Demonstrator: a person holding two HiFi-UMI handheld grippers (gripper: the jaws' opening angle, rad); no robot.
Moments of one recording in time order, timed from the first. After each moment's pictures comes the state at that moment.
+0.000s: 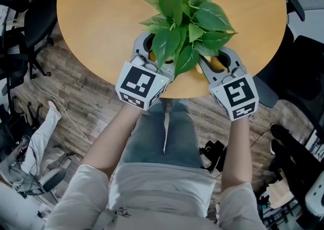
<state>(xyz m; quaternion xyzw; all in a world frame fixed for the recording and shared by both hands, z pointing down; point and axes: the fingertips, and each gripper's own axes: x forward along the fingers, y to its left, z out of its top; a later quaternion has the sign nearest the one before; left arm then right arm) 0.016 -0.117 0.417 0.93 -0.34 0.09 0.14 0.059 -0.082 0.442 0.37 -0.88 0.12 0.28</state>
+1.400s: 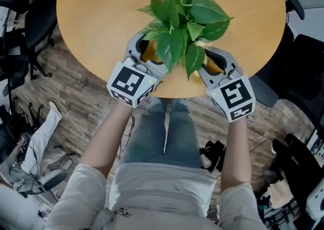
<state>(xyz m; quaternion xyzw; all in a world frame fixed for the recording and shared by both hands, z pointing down) 0.008 -0.111 0.427 0.94 -0.31 0.09 0.12 0.057 -0.070 0.447 0.35 -0.89 0.14 0.27</state>
